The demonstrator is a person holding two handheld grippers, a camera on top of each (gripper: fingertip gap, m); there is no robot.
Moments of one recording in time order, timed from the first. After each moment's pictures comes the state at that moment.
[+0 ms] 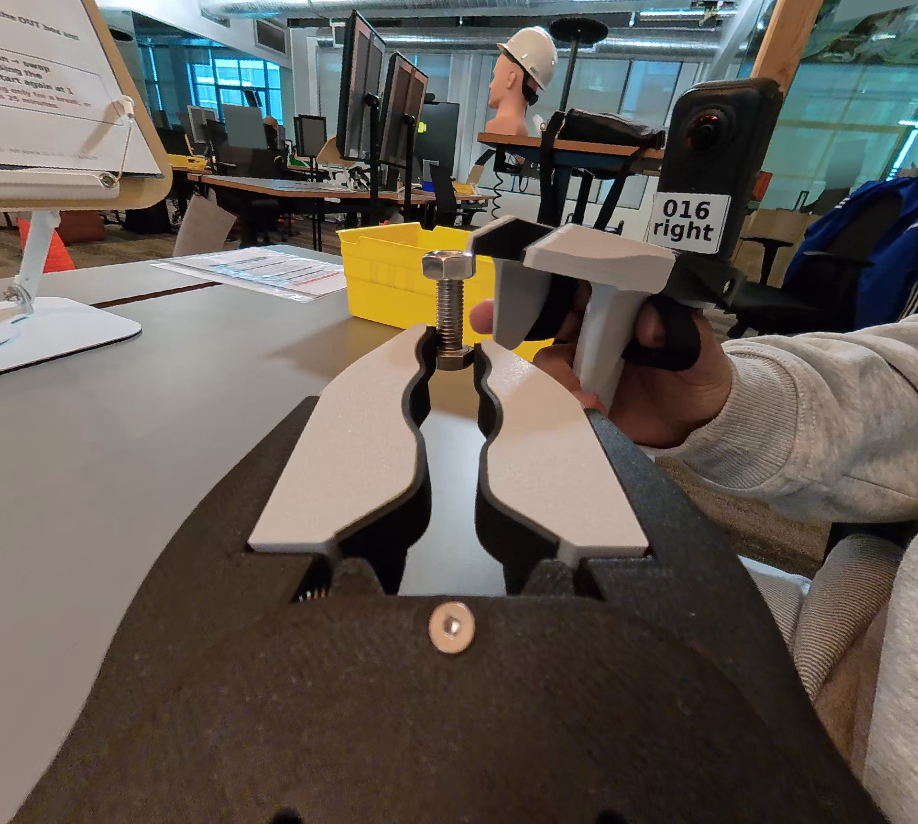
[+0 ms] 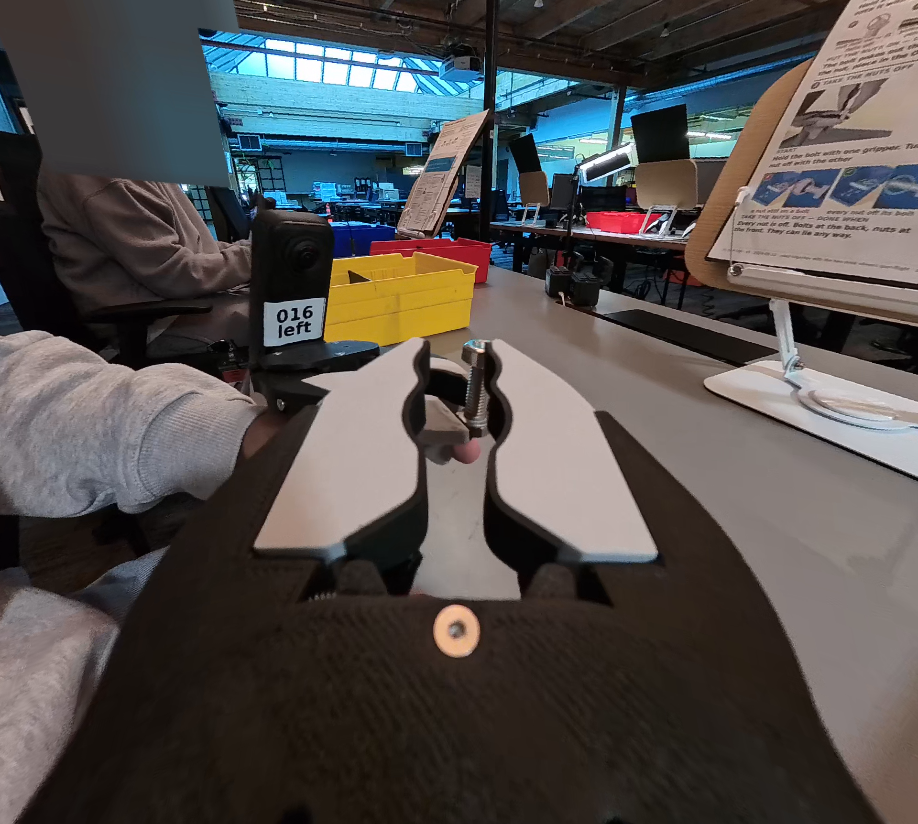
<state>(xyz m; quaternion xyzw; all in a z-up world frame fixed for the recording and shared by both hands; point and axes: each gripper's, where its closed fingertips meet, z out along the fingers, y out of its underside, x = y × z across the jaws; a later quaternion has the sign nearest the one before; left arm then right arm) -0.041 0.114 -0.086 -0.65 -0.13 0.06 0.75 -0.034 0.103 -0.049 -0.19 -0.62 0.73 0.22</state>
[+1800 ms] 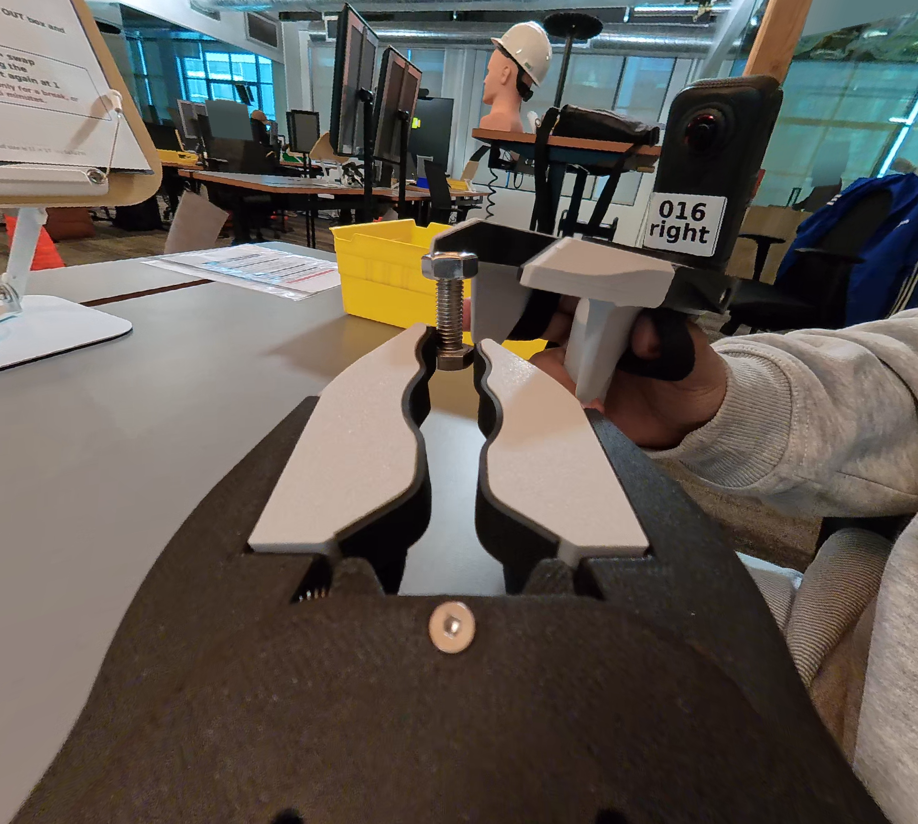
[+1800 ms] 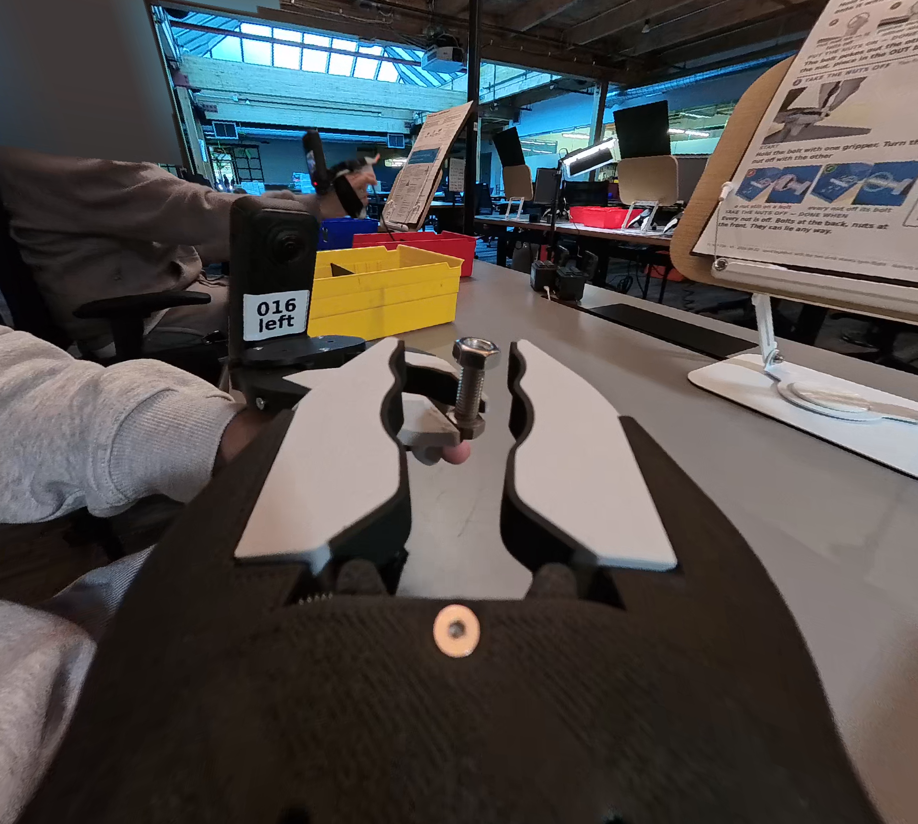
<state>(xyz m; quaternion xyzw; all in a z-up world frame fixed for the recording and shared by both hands) -0.039 0.116 -0.087 -0.65 -0.13 0.06 0.75 -0.038 0.101 -0.052 -0.20 -0.62 0.72 0.24</state>
